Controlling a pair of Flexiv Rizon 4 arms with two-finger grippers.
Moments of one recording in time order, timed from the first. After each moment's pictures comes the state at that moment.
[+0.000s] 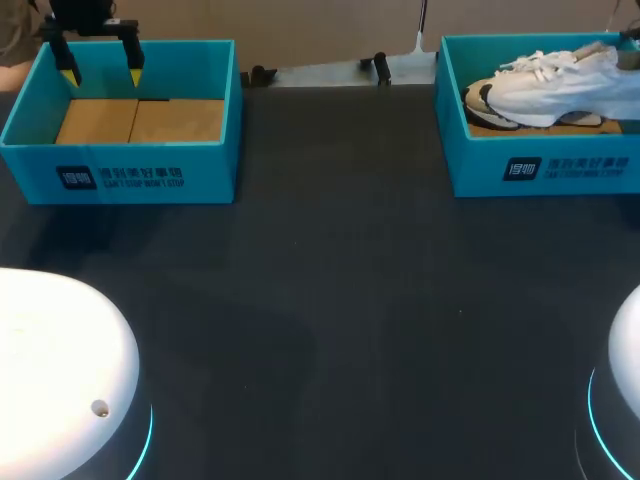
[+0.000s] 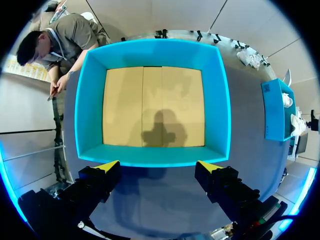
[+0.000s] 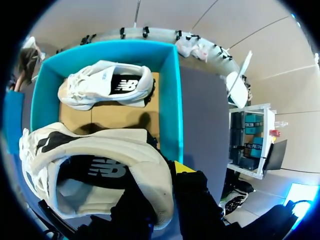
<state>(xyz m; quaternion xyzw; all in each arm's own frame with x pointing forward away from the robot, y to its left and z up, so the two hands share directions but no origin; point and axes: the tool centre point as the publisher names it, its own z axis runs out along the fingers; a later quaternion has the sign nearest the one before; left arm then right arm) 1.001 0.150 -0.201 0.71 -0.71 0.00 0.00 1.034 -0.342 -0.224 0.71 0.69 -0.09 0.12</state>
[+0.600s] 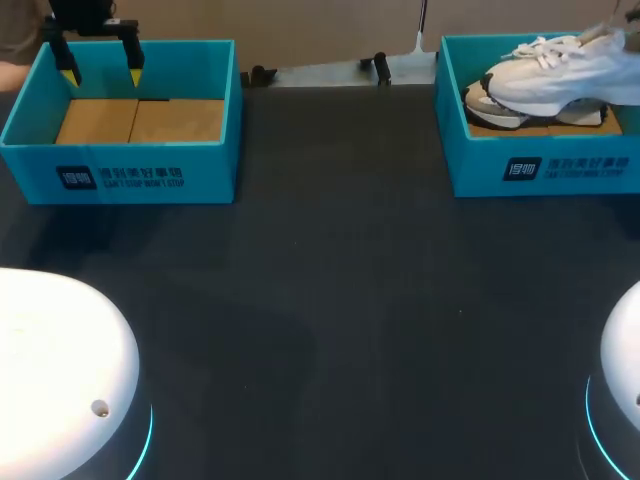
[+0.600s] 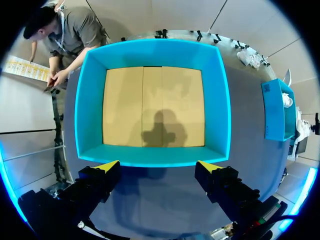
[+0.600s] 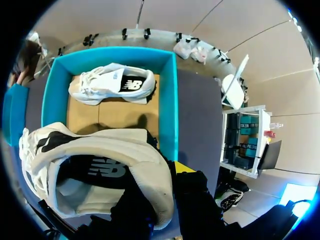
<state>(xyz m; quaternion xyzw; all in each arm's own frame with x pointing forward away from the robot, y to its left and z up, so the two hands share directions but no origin) 1.001 0.150 -0.201 0.71 -0.71 0.00 0.00 1.014 -0.330 -0.180 0.70 0.69 -0.10 0.12</state>
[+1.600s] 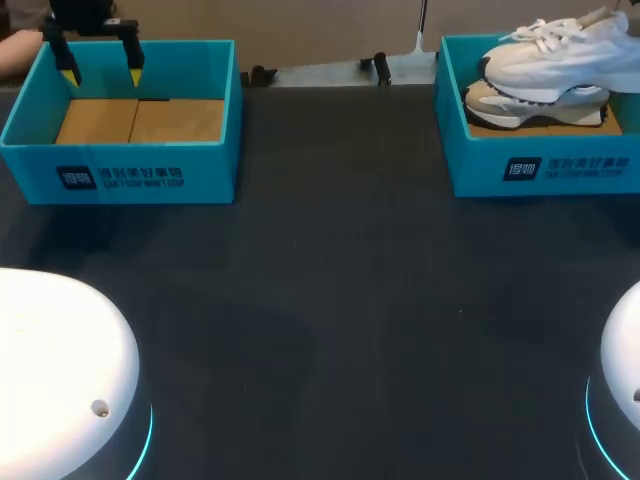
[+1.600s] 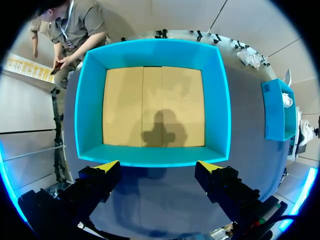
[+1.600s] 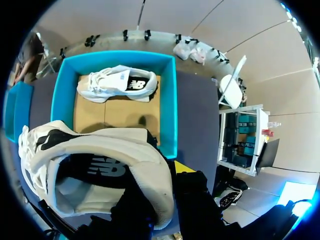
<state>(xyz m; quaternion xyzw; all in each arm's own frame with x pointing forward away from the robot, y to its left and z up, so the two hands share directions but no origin) 1.001 0.150 -0.201 0.71 -0.71 0.00 0.00 1.000 -0.317 -0.149 0.70 0.69 -0.10 0.13</state>
